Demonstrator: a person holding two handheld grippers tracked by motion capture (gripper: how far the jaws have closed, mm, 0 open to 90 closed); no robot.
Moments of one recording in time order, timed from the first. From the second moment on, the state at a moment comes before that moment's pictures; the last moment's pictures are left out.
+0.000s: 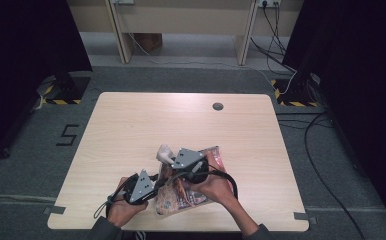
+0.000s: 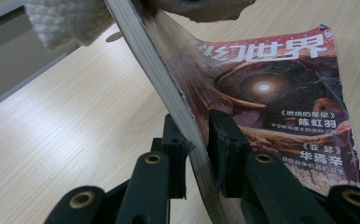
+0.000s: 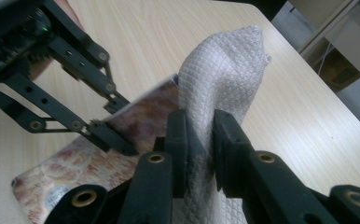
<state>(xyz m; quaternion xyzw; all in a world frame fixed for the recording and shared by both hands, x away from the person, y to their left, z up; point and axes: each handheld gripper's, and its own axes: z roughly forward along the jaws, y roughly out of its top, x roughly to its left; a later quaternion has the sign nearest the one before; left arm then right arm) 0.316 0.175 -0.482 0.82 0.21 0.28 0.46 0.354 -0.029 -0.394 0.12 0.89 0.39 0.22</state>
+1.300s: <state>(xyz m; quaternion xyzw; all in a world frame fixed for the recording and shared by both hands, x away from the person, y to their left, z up) 0.314 0.172 -0.480 0.82 0.19 0.29 0.45 0.398 -0.074 -0.423 0.20 0.90 0.33 0.21</state>
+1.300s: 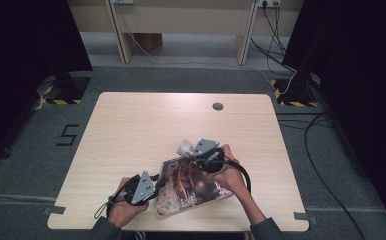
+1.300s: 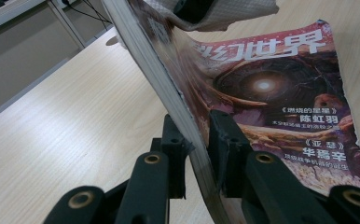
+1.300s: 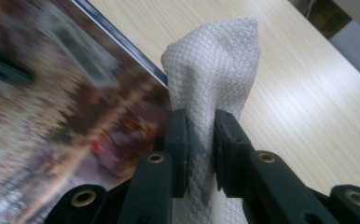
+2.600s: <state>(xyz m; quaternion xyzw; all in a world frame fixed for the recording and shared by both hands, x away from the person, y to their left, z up) 0.311 0.169 -0.476 0.82 0.17 0.31 0.44 0.467 -0.158 -0.477 0.33 0.89 0.24 0.21</state>
